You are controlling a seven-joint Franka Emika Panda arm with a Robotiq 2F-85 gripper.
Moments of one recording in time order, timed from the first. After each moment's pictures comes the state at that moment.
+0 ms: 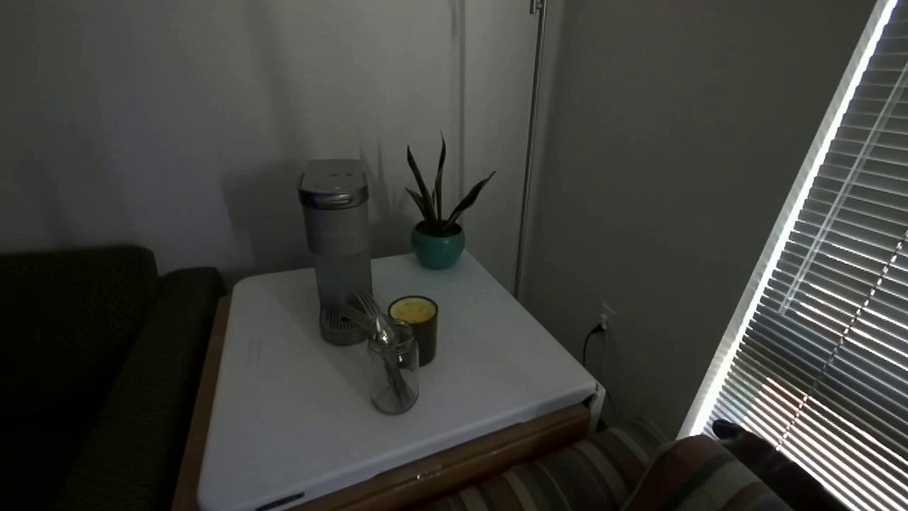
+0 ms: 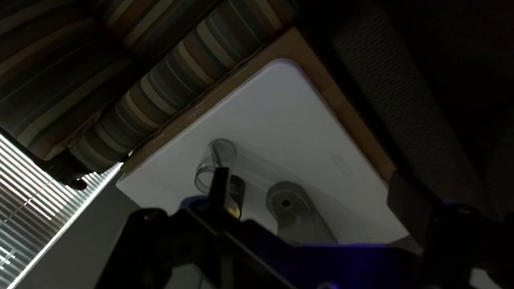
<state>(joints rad) 0.12 -0.89 0.04 -2.60 -0.07 1.92 -0.14</state>
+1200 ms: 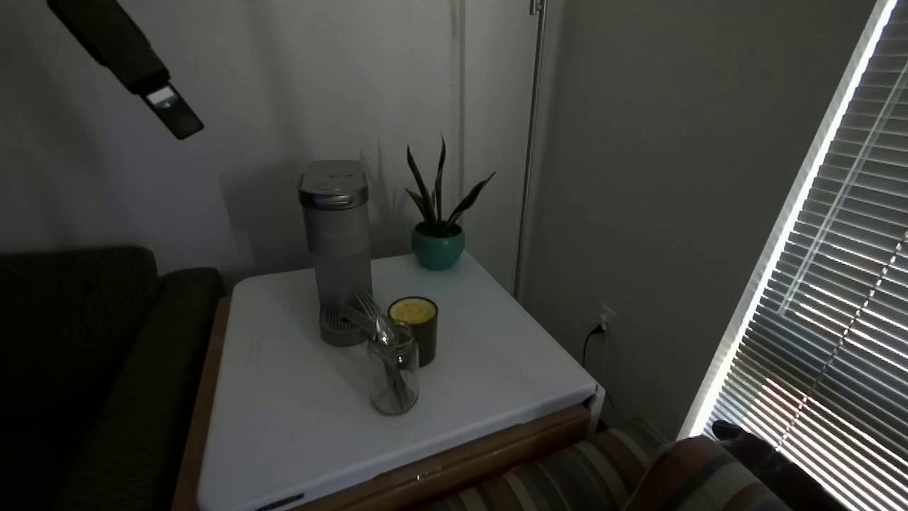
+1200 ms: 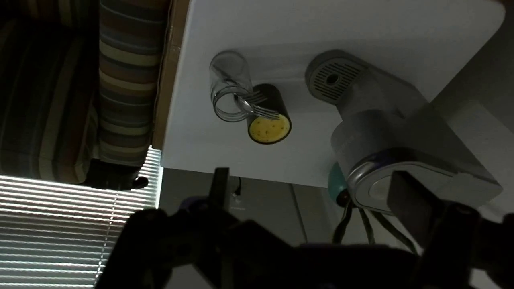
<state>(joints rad) -0.01 -0.54 0.09 -2.61 -0.01 2.55 0.36</state>
